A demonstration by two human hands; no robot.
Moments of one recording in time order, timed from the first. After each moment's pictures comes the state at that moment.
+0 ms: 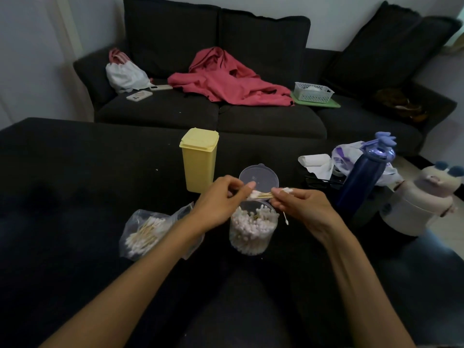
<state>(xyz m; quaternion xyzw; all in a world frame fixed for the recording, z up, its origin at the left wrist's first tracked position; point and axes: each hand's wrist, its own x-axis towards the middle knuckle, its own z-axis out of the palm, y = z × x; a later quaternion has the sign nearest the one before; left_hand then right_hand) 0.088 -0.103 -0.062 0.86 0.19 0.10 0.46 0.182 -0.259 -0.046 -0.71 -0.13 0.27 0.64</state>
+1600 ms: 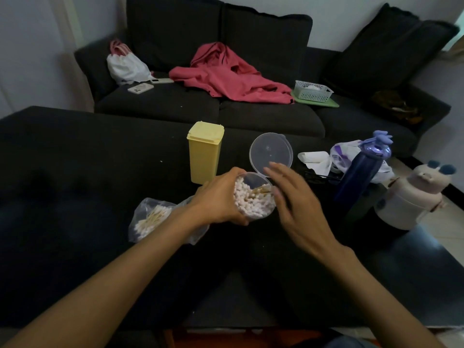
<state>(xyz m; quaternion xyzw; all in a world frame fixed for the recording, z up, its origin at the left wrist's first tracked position) 0.059 -0.099 -0.053 0.94 0.12 0.08 0.32 0.152 -0.267 -0.063 -0.80 -0.50 -0.14 0.29</state>
